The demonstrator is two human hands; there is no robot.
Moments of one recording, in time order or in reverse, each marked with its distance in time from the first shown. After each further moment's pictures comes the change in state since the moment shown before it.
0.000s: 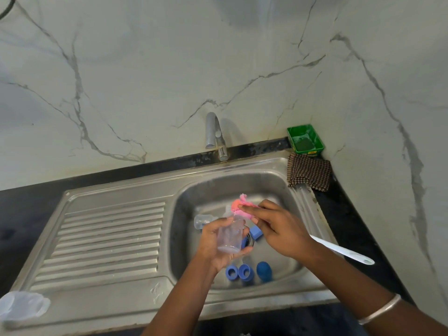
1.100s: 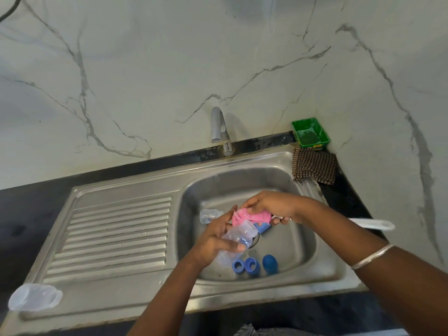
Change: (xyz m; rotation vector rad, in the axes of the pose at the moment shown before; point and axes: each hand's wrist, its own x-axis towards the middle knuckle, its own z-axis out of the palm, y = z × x) left_hand -0.021 0.015 -0.030 0.801 -0.180 0.236; right_hand 0.054 -0.032 -0.031 0.357 -0.634 0.486
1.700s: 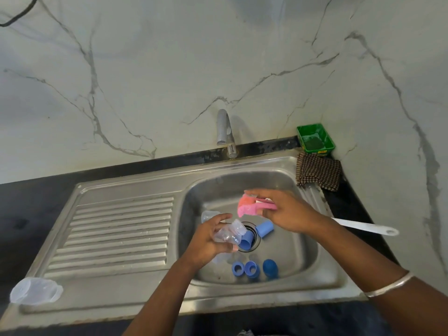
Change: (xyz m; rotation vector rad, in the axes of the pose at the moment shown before) left_hand -0.008 -0.019 -0.019 0.284 0.324 0.029; right_hand -0.004 0.021 0.003 -0.270 0.413 -0.256
